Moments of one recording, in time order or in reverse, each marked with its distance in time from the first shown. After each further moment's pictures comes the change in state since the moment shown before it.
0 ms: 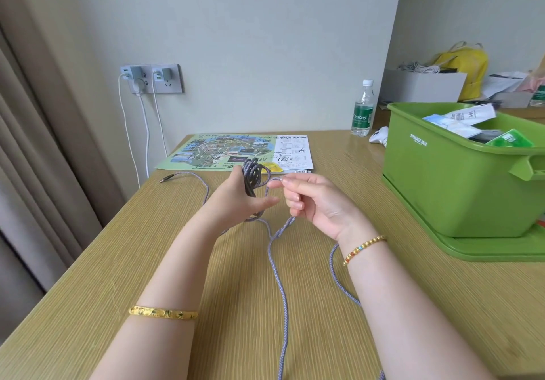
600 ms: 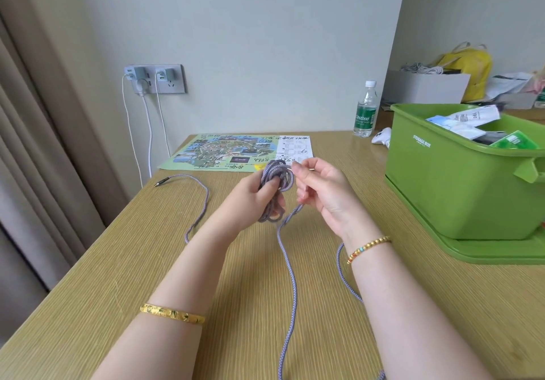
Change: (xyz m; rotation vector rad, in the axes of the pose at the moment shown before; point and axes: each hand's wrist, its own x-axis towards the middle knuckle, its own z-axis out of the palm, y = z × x) left_hand -0.013 0.023 0.010 -0.392 -0.105 0.141; right_hand 0.002 -0.005 0.000 -0.055 0.237 -0.141
